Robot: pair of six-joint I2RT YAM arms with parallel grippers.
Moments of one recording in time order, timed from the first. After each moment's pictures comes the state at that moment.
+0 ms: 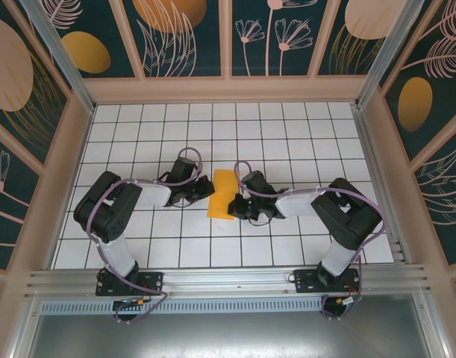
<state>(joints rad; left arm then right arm) -0.50 1.79 0.75 0.20 0.38 -0.83 0.77 1.70 0.70 0.09 -0.40 0.97</state>
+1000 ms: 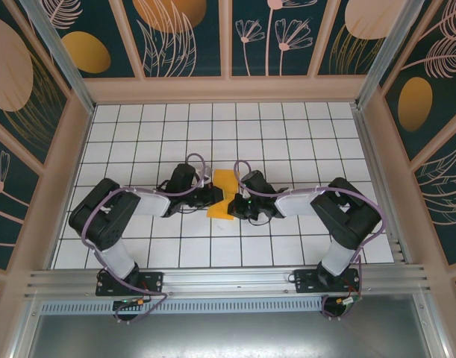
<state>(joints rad) -0.57 1.74 0.63 0.43 0.62 -0.89 0.77 1.71 0.71 0.08 -0.41 0.97</state>
